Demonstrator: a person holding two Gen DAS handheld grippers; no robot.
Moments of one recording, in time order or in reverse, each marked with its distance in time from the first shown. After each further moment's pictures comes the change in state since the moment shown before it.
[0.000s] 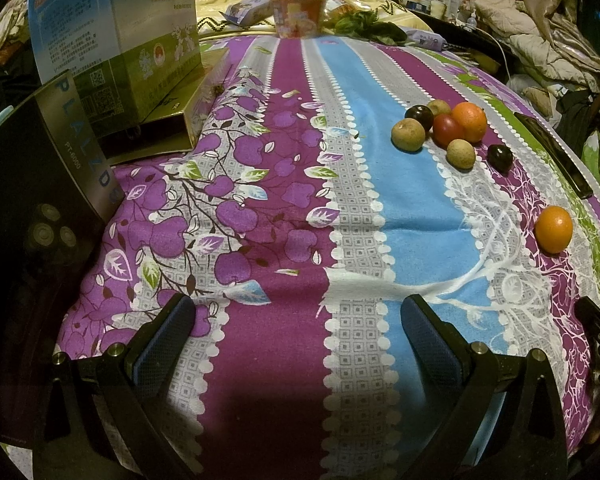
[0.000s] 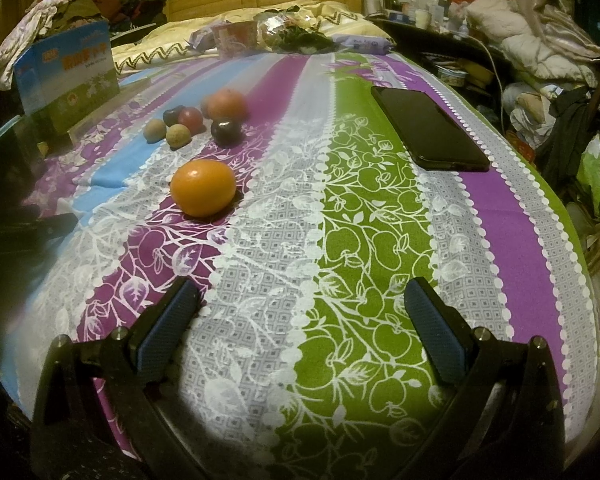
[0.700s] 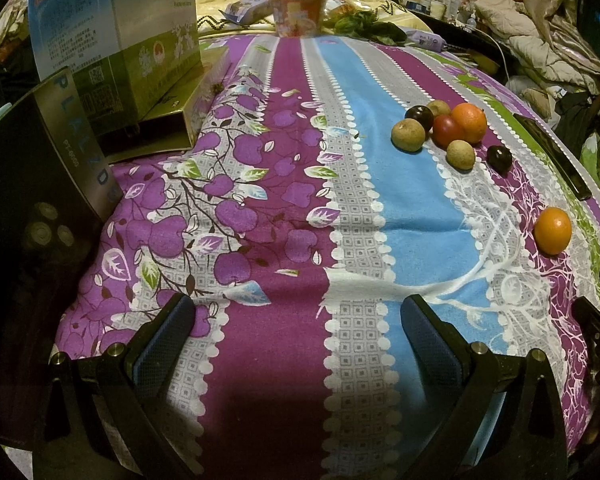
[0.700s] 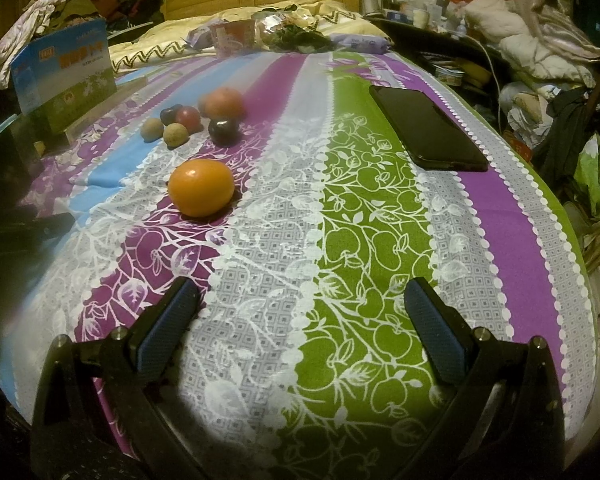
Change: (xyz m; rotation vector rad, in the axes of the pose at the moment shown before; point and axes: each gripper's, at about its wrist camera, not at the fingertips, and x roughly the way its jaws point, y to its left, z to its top) left arm 0.000 0.000 0.000 -0.001 0.001 -0.002; right arm 0.000 0.003 0.001 -0.002 0.002 -0.004
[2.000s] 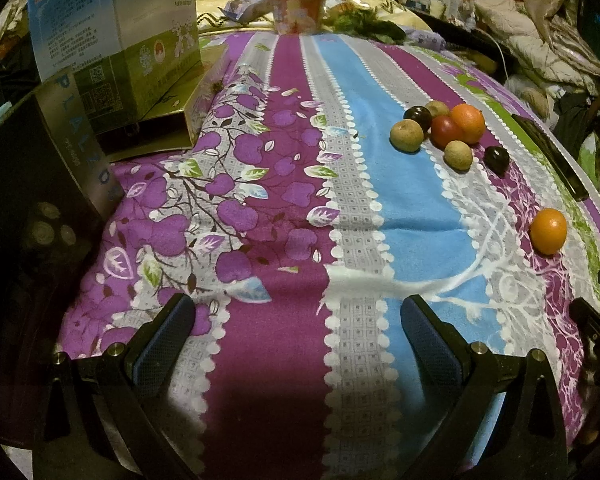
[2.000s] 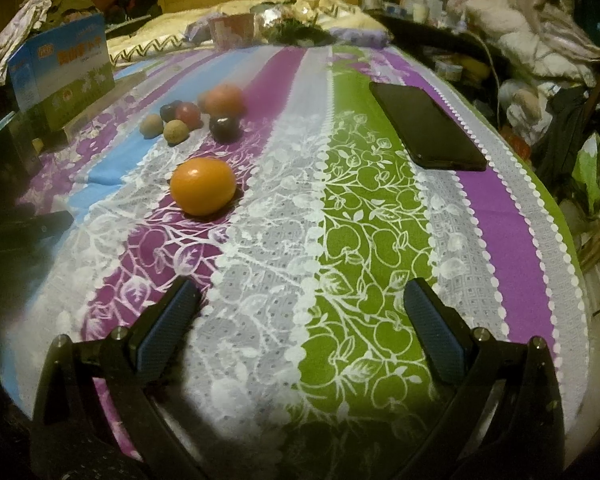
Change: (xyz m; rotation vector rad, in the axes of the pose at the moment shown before) left arm -0.009 -0.004 0.005 0.009 0.027 0.001; right arm -0.015 0.012 0.010 0.003 0.050 0.011
